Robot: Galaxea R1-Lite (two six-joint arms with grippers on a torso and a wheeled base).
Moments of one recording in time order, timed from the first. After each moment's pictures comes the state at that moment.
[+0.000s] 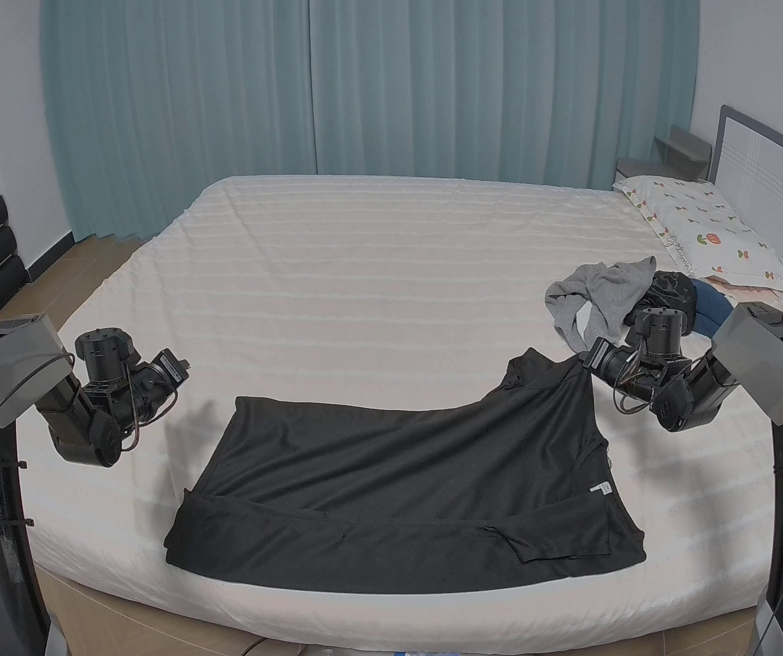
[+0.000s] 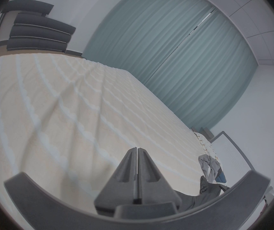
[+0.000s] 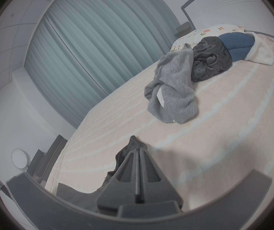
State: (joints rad) left arm 0.10 2.37 -0.96 -1.09 -0.23 -0.66; right arm 0.06 2.48 -1.28 -0.85 0.15 0.58
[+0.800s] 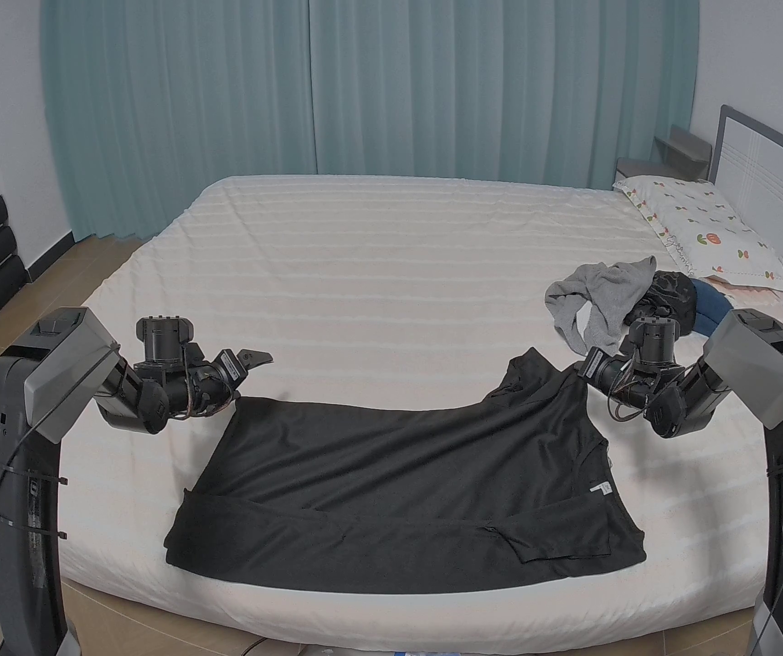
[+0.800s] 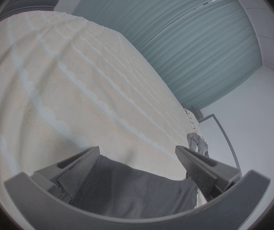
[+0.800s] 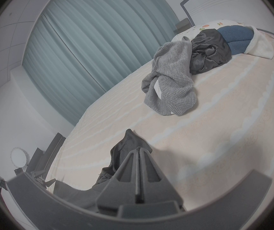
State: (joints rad) left arm -0.01 2.51 -1.36 -0.64 -0.41 -0.72; right arm 0.06 2.52 -1.29 -0.85 0.15 0.58
